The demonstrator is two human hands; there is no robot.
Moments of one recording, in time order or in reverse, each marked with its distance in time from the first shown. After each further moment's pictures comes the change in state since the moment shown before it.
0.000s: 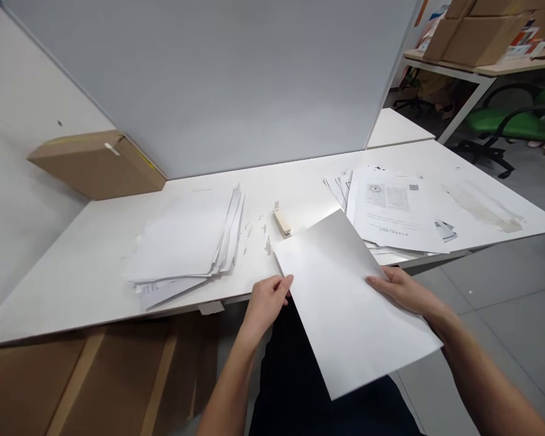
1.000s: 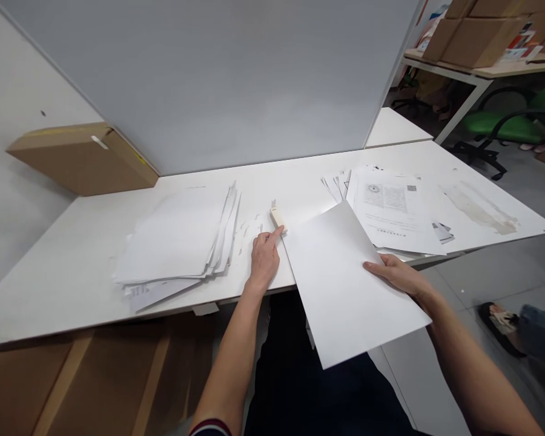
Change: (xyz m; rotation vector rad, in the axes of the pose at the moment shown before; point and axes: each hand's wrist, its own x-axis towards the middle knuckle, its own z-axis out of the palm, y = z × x) left_hand 0.098 -0.018 0.004 0.400 0.376 0.434; right_hand 0.029 0.002 -0.023 0.120 0.069 0.122
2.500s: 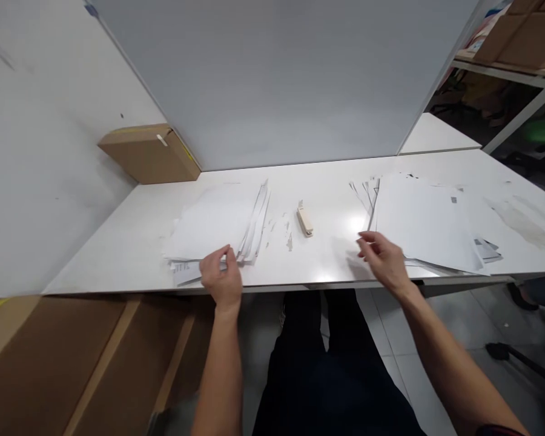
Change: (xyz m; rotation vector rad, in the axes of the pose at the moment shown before) left_hand -0.069 -0.058 -0.091 0.226 0.668 -0.218; right_hand 0.043 -0.035 0.070 -0.512 0.539 -0.758
